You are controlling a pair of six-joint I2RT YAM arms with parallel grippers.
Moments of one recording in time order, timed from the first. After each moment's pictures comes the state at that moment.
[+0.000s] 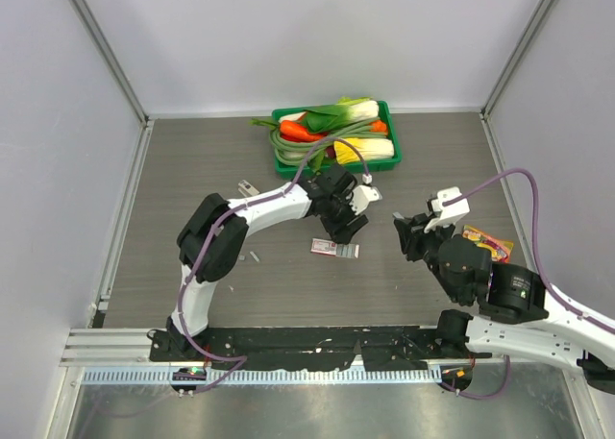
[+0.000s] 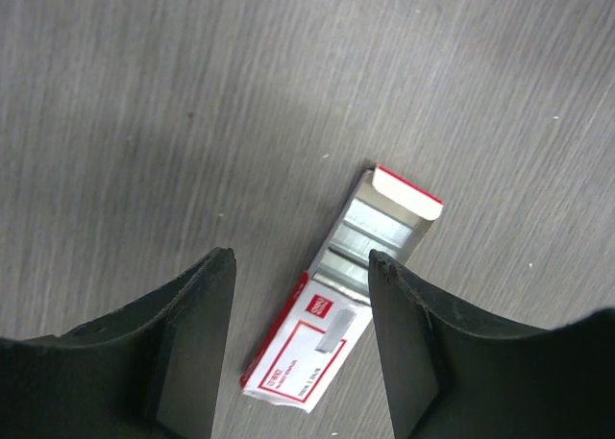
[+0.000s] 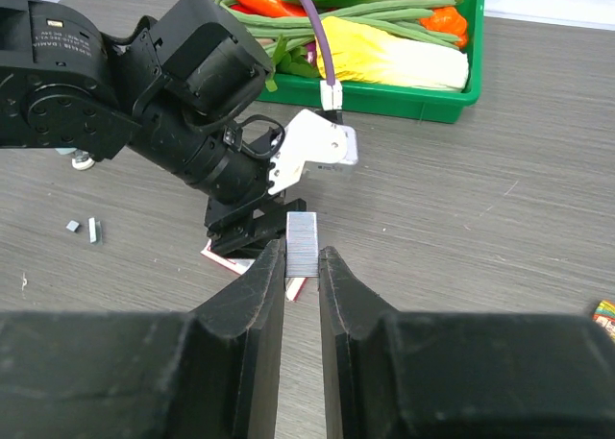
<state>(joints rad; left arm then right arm) -0.83 2.05 1.54 -0.52 0.32 0.26 1.18 0.59 0.87 -0.59 0.82 0.34</state>
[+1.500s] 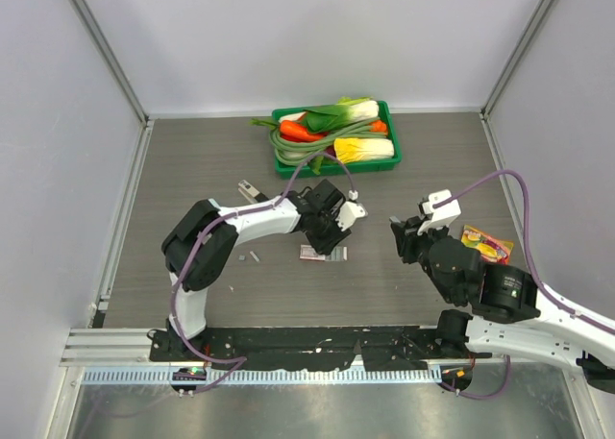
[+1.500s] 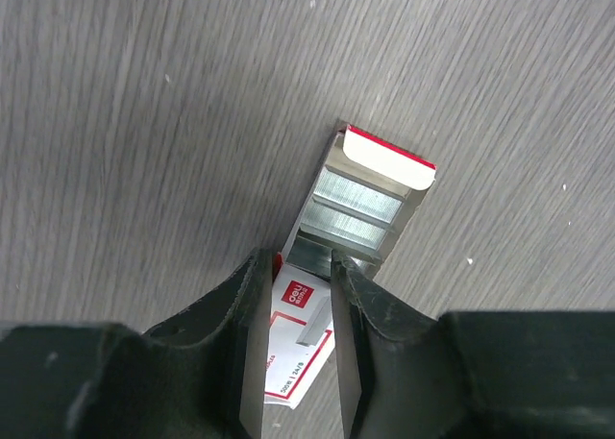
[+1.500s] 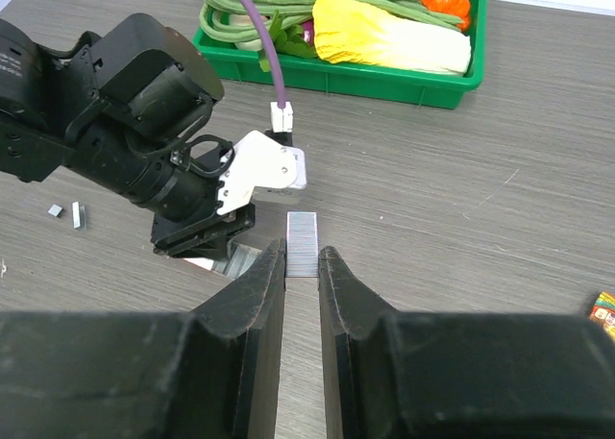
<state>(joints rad) -0.85 1.94 1.31 -0.48 0.25 0.24 1.18 0.60 0.84 -0.59 0.81 0.34</state>
